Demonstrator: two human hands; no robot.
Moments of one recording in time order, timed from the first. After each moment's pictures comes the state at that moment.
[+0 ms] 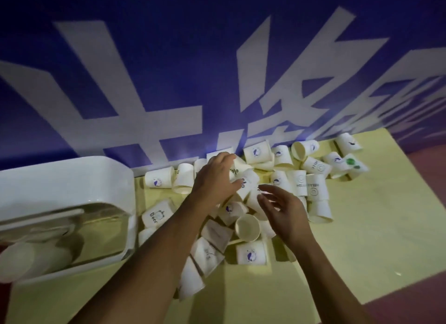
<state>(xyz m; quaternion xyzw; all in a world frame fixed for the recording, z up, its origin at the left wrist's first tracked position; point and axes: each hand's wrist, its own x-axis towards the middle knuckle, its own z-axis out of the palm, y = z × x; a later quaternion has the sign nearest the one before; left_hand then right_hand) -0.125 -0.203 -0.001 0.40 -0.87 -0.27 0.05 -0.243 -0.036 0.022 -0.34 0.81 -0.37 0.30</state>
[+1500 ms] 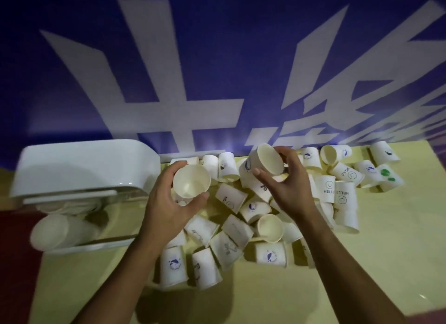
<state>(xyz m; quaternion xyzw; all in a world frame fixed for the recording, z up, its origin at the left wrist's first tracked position) 0.044 -0.179 0.018 0.52 -0.67 -0.44 0.31 -0.223 -0.118 0.034 -0.44 0.76 -0.41 0.24</state>
